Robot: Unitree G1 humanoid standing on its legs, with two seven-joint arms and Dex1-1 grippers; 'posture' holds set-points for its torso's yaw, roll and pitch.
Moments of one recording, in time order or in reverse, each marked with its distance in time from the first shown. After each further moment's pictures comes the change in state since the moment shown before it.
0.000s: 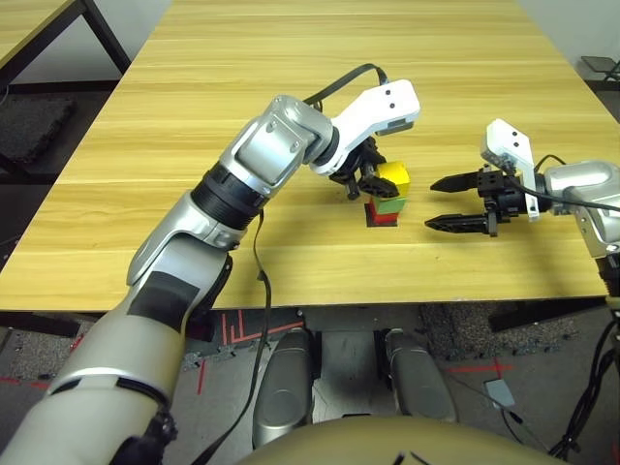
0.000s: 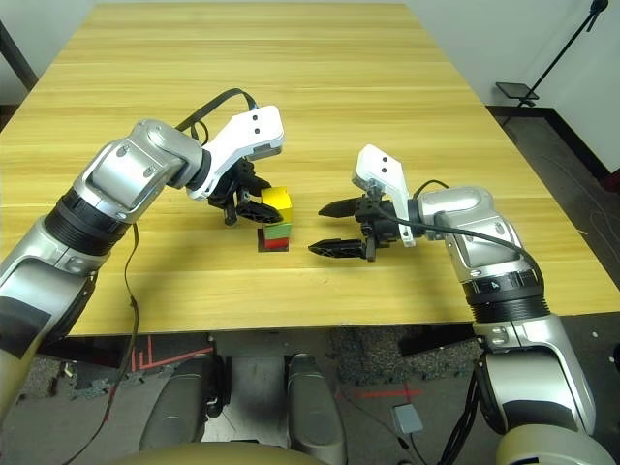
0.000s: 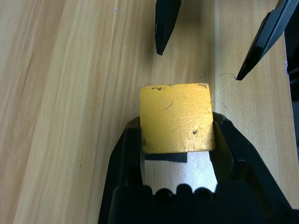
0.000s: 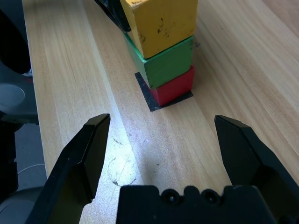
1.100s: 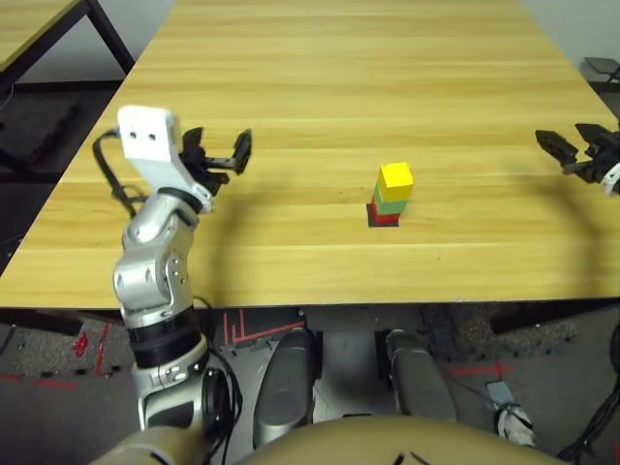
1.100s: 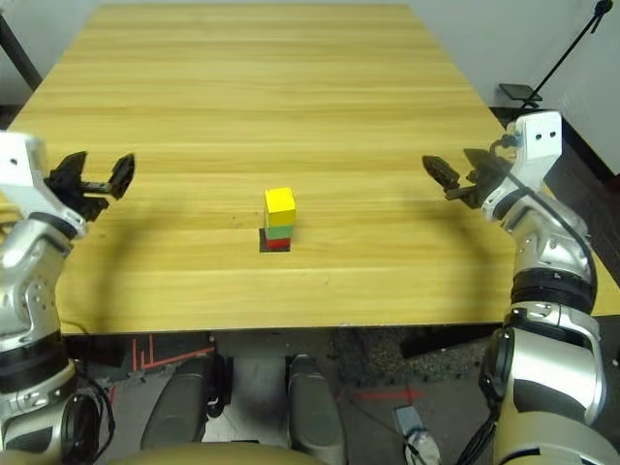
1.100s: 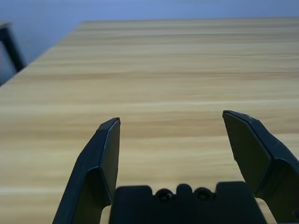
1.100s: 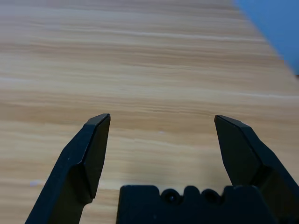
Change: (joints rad) left arm 0.847 -0.238 0.916 -0.368 0.035 -0.546 0.853; right arm -0.092 0.022 -0.512 0.811 0.010 -0.548 -0.708
